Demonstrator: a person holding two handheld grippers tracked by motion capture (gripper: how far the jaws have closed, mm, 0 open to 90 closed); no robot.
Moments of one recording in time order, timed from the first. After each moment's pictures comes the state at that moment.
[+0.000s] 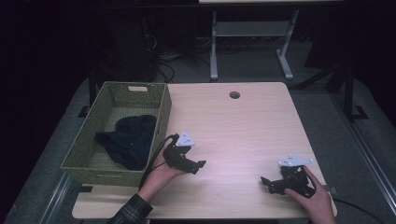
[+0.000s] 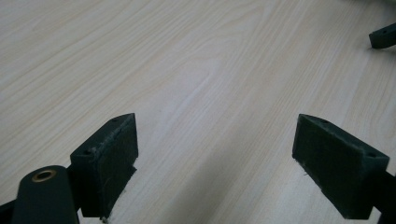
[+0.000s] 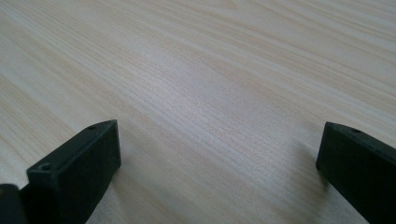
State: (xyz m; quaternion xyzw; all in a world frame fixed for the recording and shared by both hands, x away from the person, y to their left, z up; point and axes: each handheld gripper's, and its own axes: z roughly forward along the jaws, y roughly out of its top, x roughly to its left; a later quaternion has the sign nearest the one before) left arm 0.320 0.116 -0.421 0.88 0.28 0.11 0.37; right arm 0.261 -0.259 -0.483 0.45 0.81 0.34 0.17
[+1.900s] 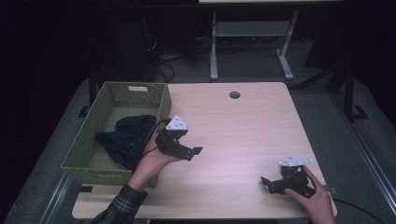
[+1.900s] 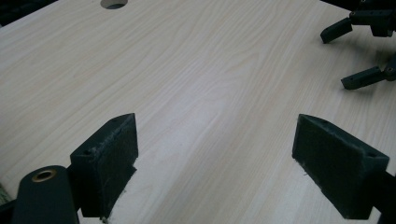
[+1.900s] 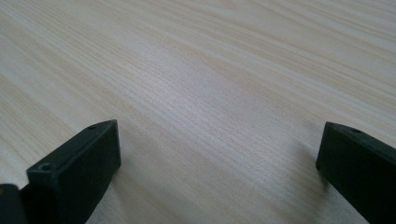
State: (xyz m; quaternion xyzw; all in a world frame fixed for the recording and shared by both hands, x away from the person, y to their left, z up) left arm 0.334 0.130 -0.366 0.87 0.27 0.11 0.40; right arm 0.261 -0.259 -0.483 0.45 0.81 0.34 0.17
